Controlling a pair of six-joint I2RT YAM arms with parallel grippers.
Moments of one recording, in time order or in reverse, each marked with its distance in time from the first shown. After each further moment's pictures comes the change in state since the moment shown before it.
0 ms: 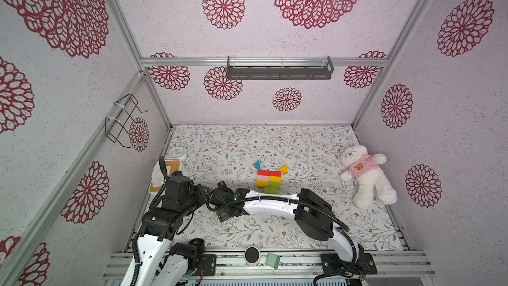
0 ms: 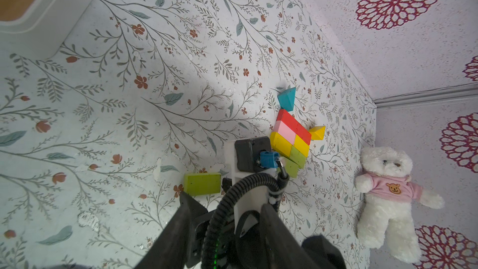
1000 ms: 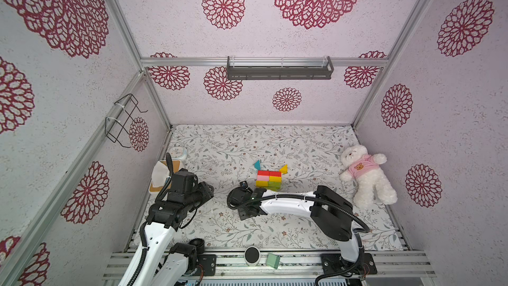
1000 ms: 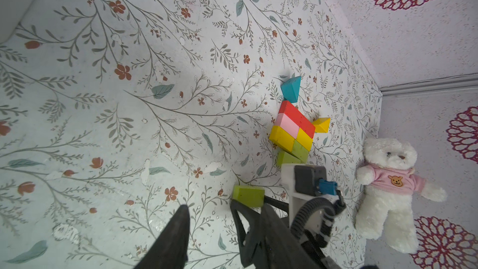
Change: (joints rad) left arm 0.012 0.114 -0.026 0.092 0.083 0.011; right arm -0.086 -0.279 -0.431 0.038 0.060 0.159
